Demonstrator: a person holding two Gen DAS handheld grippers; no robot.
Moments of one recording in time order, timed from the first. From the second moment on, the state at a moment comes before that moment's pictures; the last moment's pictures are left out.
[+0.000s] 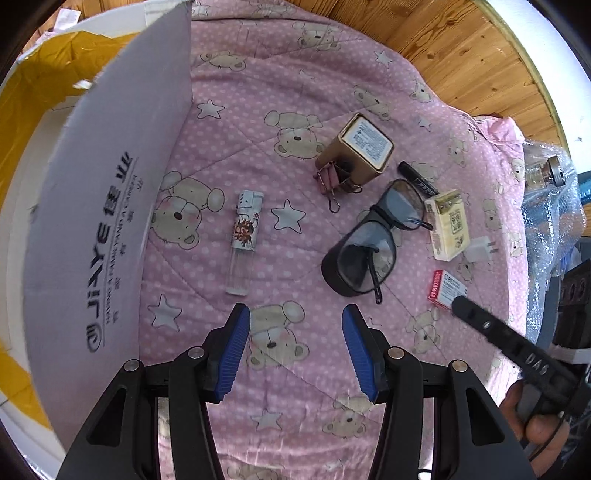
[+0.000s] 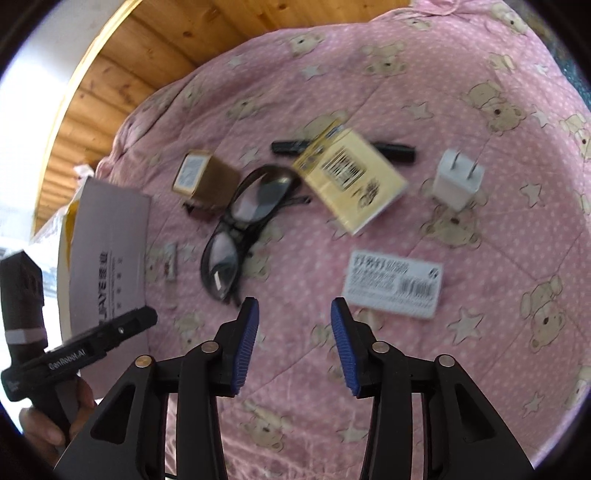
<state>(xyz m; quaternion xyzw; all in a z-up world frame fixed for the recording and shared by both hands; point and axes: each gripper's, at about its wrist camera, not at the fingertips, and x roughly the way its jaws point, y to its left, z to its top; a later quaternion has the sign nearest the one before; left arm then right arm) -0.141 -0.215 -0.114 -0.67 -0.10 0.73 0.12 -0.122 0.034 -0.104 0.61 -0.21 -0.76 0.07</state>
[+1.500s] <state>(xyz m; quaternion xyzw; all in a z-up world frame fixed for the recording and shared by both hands) -0.168 -0.238 -0.156 -0.65 -0.11 0.75 0.07 -0.113 0.074 -0.142 0.63 -0.17 -0.76 -0.04</state>
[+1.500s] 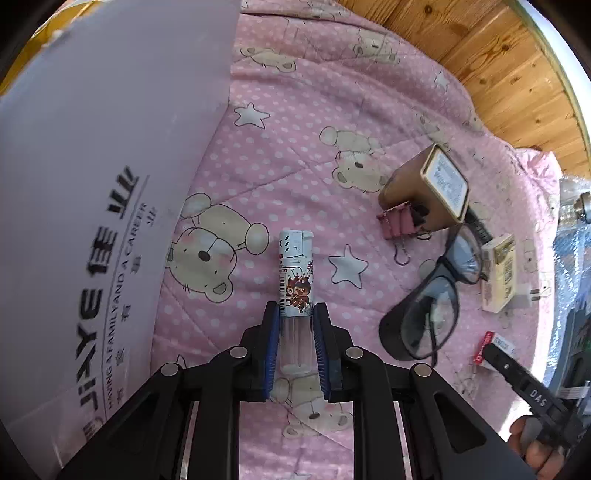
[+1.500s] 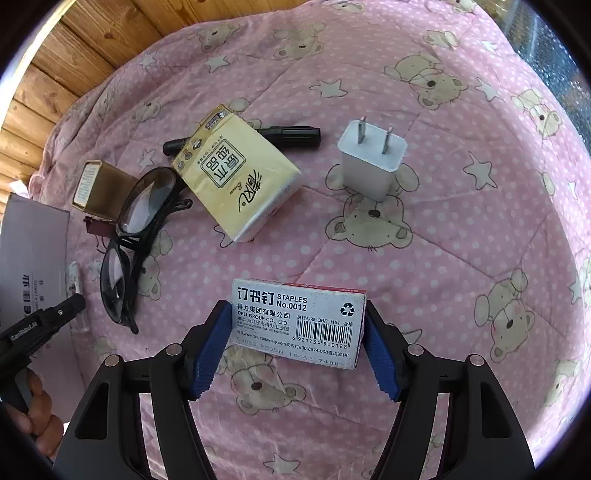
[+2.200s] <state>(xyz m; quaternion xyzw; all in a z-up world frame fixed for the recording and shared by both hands) -0.140 -0.224 -0.103 -0.63 -0.11 0.76 0.10 -0.109 0.054 -0.116 0.61 -0.18 -0.77 -0.01</state>
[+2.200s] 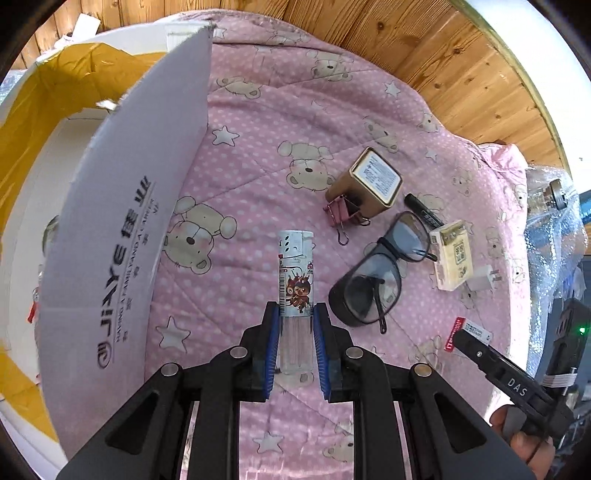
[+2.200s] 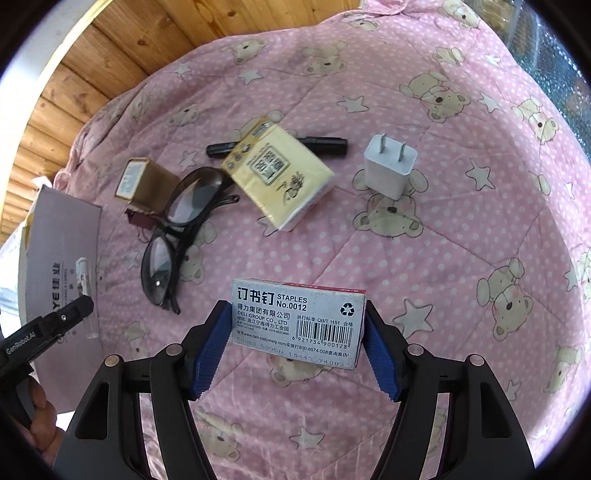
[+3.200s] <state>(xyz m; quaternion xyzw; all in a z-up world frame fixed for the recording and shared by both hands) -0.089 -0.241 -0.027 -0.57 -0.15 0.80 0.13 -0.085 -0.015 -0.050 0.58 -0.12 -0.80 0.05</state>
